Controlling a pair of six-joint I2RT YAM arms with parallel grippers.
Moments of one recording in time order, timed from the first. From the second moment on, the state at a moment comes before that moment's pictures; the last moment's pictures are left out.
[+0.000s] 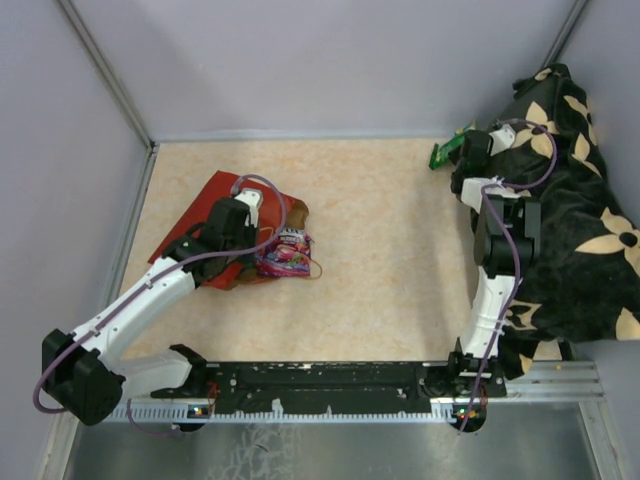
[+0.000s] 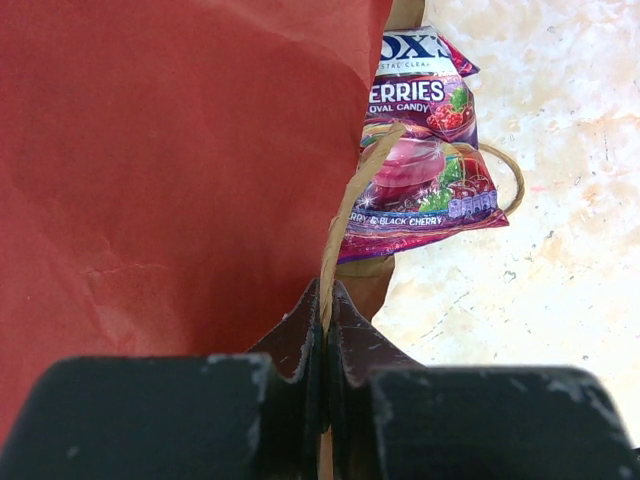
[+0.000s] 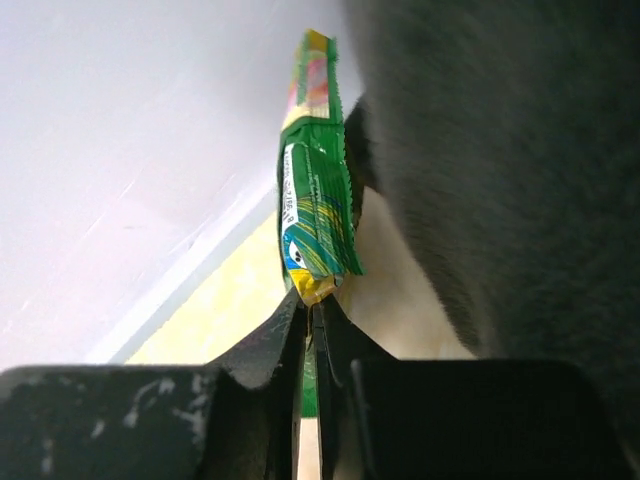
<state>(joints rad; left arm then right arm) -0.56 1.15 0.93 -0.56 -0.20 -0.21 -0.08 2.11 1.42 0.41 0.27 0.73</state>
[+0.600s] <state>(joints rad) -0.56 1.15 0.93 -0.56 -0.18 -0.21 0.49 2.00 1.48 0.25 0.77 -0.32</state>
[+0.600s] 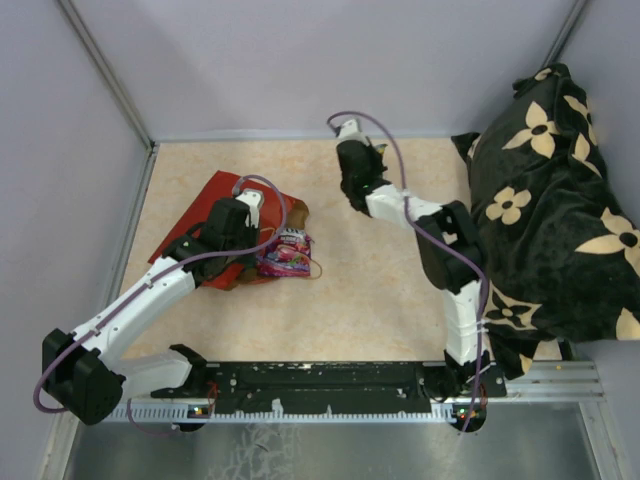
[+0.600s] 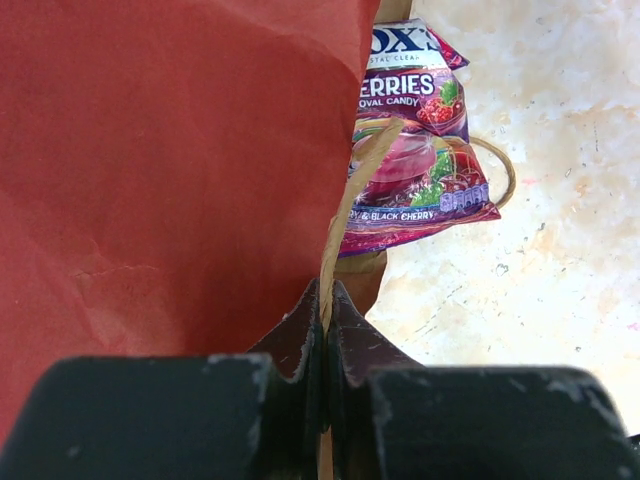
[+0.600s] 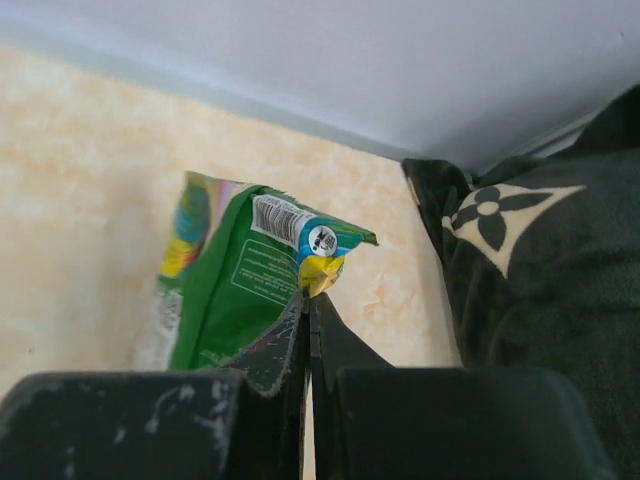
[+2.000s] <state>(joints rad) -0.56 1.12 0.93 -0.56 -0.12 -0.20 0.46 2.22 1.94 -0.54 0.37 0.00</state>
